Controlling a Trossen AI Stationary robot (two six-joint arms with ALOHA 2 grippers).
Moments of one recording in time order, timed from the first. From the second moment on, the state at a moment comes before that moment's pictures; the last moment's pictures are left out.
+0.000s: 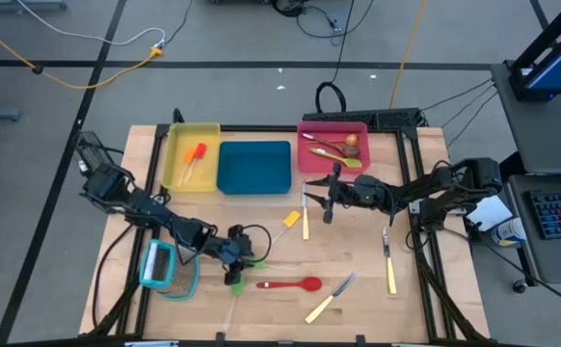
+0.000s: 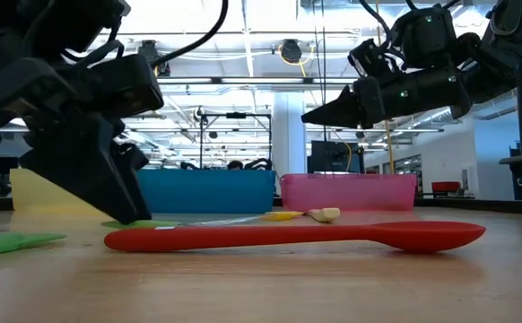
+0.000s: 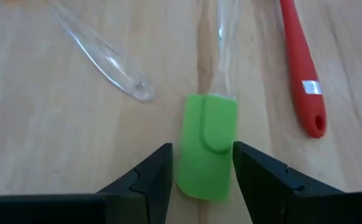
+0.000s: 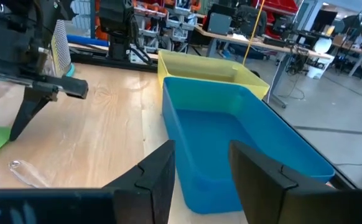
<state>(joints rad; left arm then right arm) -0.41 1.66 0.60 0.25 -0.12 -0.44 -0.11 1.51 0.38 1.00 0.10 -0.18</state>
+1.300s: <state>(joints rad) -0.40 1.49 0.61 0.12 -0.42 -0.27 -0.11 1.51 0.38 1.01 0.10 -0.21</state>
